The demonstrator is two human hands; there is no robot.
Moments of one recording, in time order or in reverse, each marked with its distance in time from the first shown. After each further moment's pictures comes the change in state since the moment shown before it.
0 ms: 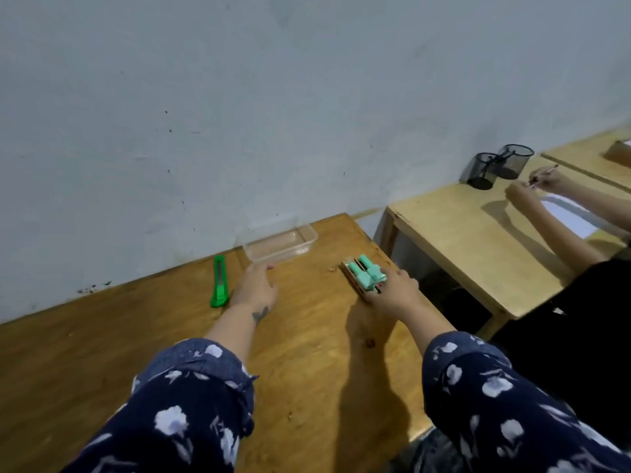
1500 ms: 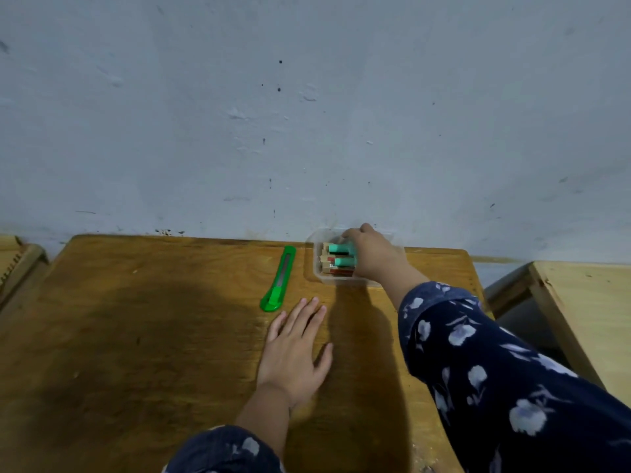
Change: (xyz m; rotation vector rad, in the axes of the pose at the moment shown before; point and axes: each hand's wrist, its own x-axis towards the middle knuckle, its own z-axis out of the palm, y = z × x) left_hand -0.017 -0.043 0.061 0.282 0.126 -0.069; right_hand 0.144 -0.214 0.053 -0.304 -0.249 -0.792
